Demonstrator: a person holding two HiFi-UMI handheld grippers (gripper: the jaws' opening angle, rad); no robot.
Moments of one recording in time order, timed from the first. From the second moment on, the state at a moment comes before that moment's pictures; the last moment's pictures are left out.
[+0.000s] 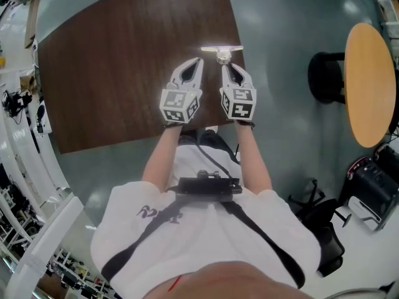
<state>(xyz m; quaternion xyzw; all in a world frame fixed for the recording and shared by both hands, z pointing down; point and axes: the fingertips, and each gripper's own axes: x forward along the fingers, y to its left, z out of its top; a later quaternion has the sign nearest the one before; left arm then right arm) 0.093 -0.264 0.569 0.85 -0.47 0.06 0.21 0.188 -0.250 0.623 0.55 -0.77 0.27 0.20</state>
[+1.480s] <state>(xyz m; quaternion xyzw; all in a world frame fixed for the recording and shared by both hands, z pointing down) 0.081 -0.285 0.663 0.82 -0.49 0.12 0.27 0.210 -0.303 0.772 0.58 -0.67 0.35 0.30</state>
